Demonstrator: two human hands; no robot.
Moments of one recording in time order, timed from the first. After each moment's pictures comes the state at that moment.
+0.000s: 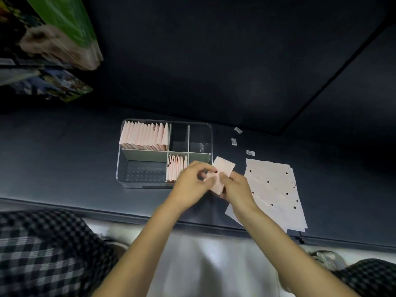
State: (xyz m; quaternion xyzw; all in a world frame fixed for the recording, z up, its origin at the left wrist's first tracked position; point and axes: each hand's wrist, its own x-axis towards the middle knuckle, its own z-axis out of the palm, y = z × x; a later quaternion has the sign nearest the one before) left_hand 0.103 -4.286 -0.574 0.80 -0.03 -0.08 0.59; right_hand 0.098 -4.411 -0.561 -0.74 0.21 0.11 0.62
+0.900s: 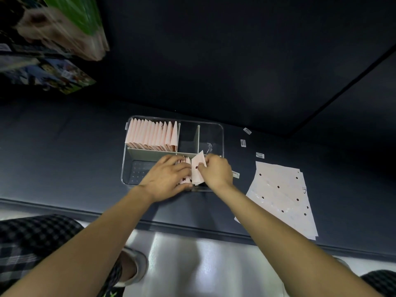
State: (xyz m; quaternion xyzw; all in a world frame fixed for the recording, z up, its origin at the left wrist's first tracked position) left_hand 0.149 -4.191 -0.636 0.94 -0.33 0.05 0.11; right_hand 0.168 -4.353 -0.598 -0.97 0.07 0.10 0.23
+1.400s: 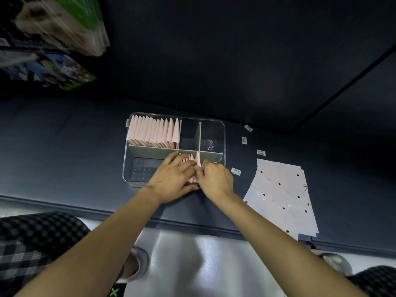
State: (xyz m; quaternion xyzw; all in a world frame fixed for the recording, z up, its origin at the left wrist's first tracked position) left_hand 0.142 -4.205 -0.641 0.95 -0.31 0.02 0.09; right_hand 0.145 -4.354 -0.614 -0.99 -0.03 0.04 0.13
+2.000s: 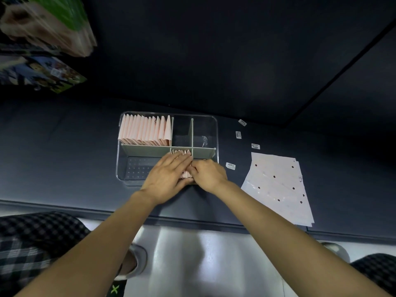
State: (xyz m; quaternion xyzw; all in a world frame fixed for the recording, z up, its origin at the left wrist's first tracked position) left_hand 0.131 -4.213 -0.644 0.95 -0.26 0.02 0.16; right_hand 0.154 -4.368 -0.611 -0.97 -0.10 0.16 0.12
